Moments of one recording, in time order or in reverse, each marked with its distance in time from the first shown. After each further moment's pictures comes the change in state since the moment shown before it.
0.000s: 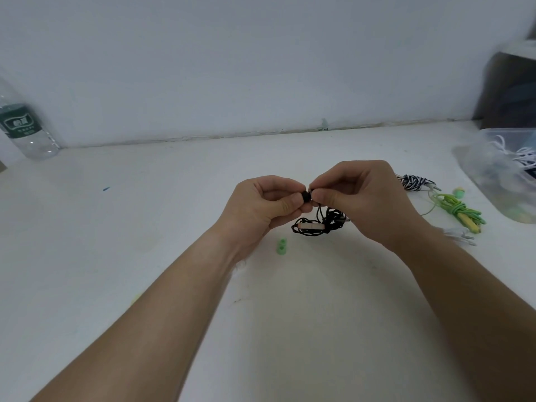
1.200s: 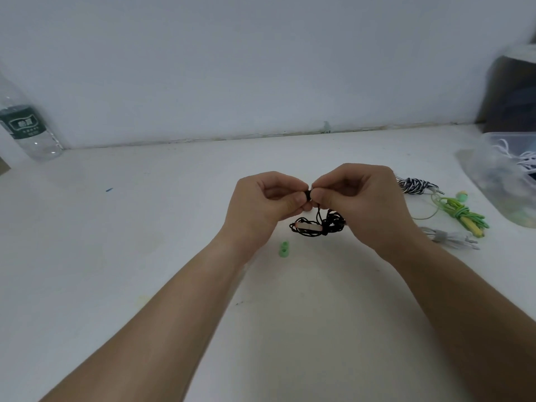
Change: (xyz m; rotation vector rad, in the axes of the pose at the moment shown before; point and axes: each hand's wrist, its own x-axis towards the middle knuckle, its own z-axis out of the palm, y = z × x) left_hand 0.000 -0.001 0.002 0.238 0.091 0.181; right_hand -0.003 0.000 0.012 -0.011 0.124 0.054
